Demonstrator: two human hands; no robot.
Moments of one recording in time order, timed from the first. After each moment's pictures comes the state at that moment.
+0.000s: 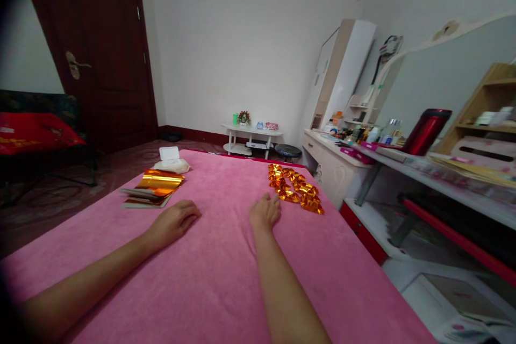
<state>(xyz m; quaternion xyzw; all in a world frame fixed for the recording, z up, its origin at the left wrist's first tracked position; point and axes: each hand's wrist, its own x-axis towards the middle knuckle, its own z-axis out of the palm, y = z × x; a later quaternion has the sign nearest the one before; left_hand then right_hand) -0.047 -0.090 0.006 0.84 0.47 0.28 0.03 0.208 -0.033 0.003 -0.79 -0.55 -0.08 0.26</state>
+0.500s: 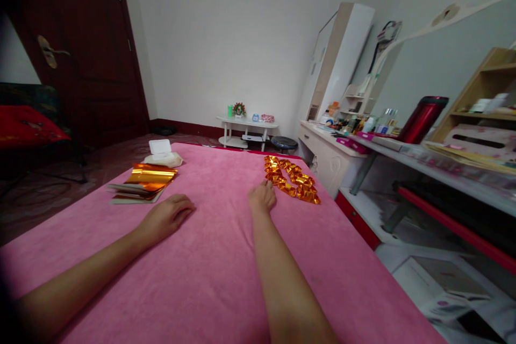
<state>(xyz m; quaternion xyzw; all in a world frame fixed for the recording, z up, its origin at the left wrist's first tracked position) -0.048 -0.088 0.005 0.84 0.48 0.26 0.02 0.216 -0.001 -0.002 -0.78 -0.56 -0.04 0.27</state>
